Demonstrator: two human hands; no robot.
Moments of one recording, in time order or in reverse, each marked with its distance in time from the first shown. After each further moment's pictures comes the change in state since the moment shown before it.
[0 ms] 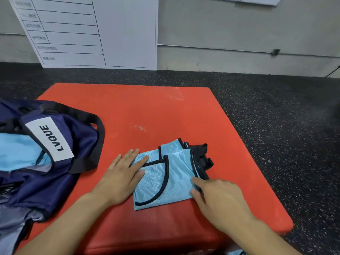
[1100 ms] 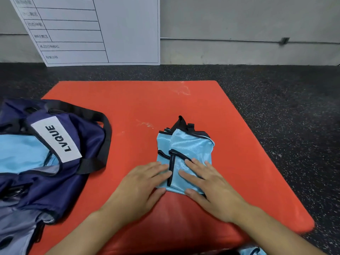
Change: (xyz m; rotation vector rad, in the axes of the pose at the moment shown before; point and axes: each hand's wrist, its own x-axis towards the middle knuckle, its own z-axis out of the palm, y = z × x) left_hand -0.019 0.027 -0.002 -0.086 0.184 0.341; right_hand 0.041 0.008 0.068 0.365 -0.016 -0.342
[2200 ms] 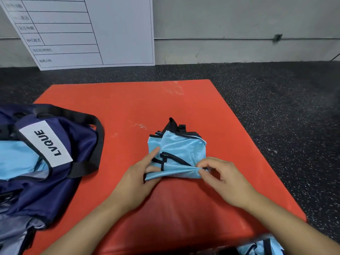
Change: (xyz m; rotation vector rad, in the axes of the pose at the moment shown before) left_hand 0.025 0.009 0.002 -0.520 0.072 -0.297; right_hand -0.009 0.017 -0.041 0.516 0.270 0.076
